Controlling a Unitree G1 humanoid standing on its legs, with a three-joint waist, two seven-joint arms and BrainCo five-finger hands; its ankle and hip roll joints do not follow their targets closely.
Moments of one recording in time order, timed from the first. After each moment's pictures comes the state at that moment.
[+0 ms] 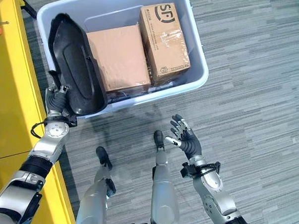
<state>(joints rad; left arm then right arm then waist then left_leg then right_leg) -0.52 0.50 -0.11 0.49 -0.15 -0.09 0.56 0.02 -0.57 0.34 -0.08 0.71 -0.20 -0.03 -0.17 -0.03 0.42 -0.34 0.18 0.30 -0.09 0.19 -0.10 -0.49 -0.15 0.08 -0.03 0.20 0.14</state>
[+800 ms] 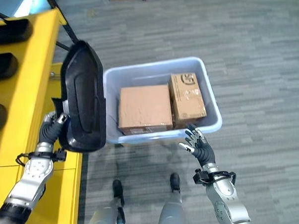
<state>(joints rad) 0.07 0.52 -0.03 0.02 -0.11 -0.14 0.28 0.12 -0.57 0.19 -0.02 0.67 -0.12 0.02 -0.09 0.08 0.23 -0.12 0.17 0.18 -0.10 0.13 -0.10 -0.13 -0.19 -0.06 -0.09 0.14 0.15</state>
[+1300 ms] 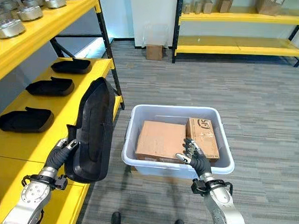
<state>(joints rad) 0.30 0.49 -0.04 -0.10 -0.19 -0.14 0.08 0.15 -0.52 0.23 0.06 0.64 -0.08 0.06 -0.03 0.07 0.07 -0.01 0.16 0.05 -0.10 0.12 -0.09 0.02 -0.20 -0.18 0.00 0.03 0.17</state>
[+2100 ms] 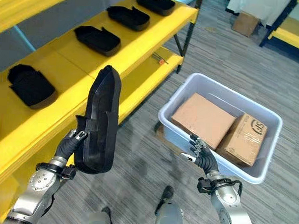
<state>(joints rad) 0.10 0.48 -0.12 -0.09 -0.30 -0.10 0.00 0.17 -0.52 0.12 0.01 0.53 -0.09 0.04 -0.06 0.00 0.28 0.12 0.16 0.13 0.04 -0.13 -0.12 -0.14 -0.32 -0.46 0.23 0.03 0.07</state>
